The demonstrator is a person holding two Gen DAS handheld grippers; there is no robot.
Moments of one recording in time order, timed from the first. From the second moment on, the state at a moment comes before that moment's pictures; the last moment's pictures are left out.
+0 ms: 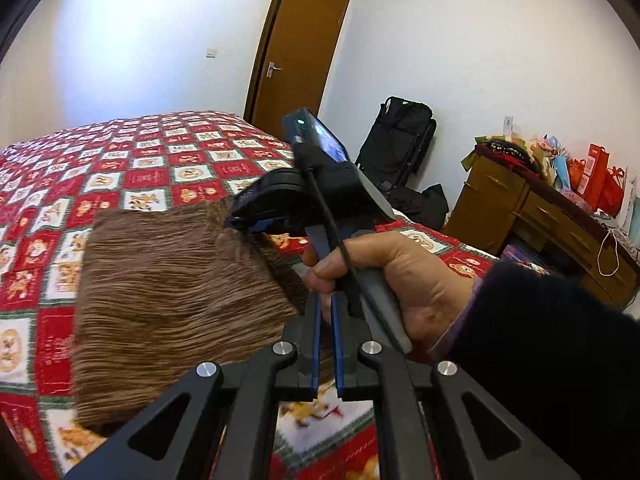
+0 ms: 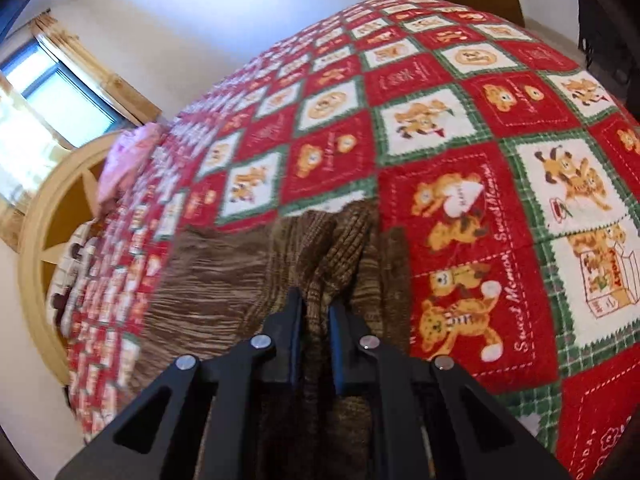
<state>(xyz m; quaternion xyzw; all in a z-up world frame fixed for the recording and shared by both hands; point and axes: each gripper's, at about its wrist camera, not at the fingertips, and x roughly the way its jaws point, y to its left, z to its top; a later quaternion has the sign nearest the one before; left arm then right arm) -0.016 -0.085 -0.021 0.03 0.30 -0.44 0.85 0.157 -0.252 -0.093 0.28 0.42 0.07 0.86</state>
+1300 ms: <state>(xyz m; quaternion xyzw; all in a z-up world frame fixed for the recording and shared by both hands) 0.030 0.073 -0.013 -0.05 0.35 -0.29 0.89 0.021 -0.183 -0.046 0.14 0.45 0.07 0.88</state>
